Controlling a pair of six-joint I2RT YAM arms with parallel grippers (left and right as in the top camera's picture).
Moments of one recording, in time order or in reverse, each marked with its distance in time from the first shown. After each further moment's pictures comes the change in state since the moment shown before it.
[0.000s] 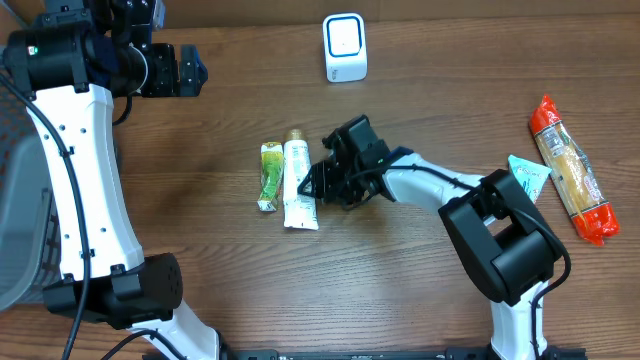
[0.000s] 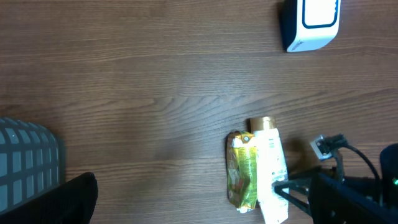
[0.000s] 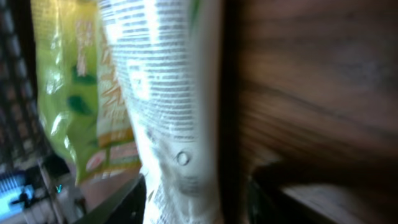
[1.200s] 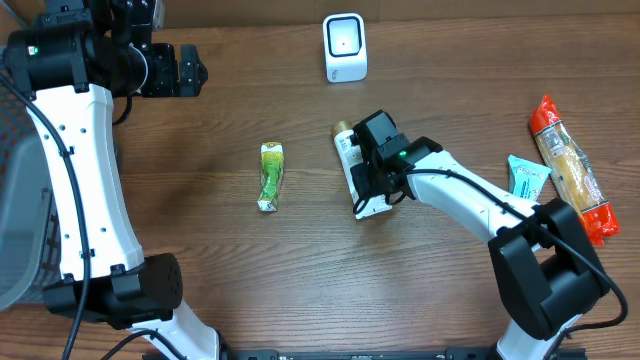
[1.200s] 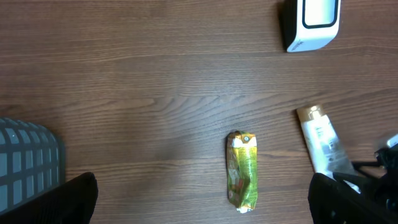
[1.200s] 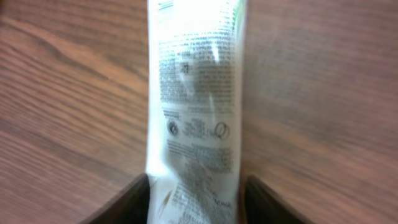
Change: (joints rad) left arm 0.000 0.000 0.000 0.000 0.000 0.000; right arm -0.049 -0.218 0.005 -0.394 0.578 -0.495
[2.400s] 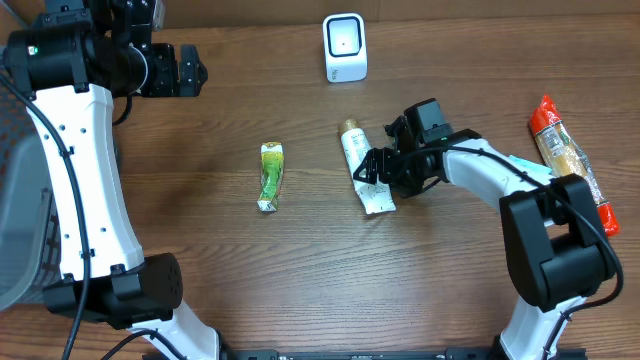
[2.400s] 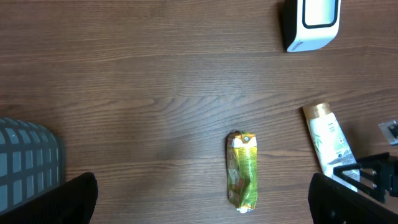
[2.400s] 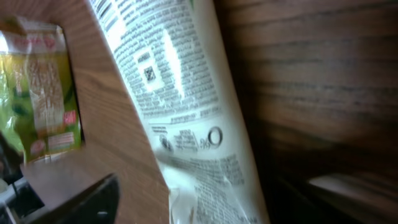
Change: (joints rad) left arm 0.000 0.000 0.000 0.000 0.000 0.000; right arm -0.213 0.088 -0.068 0.132 -0.520 0.260
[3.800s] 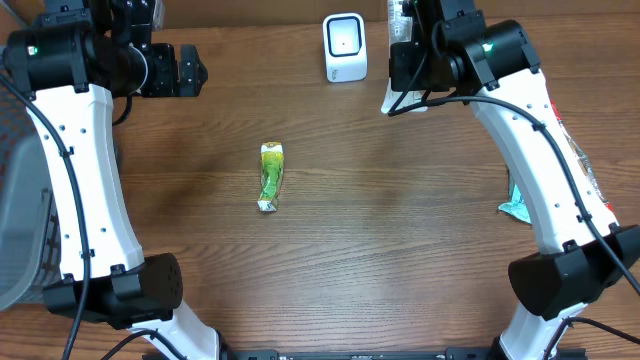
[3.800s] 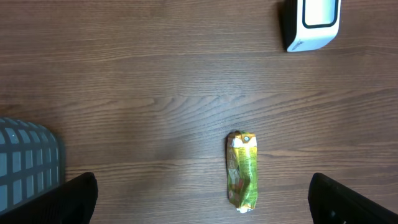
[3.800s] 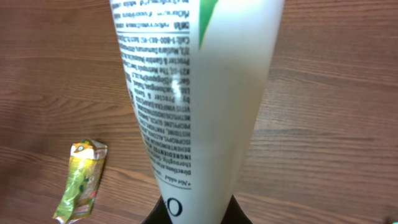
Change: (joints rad) left arm 0.000 0.000 0.000 0.000 0.000 0.000; right arm 0.032 -0.042 0.934 -0.707 0.536 -0.212
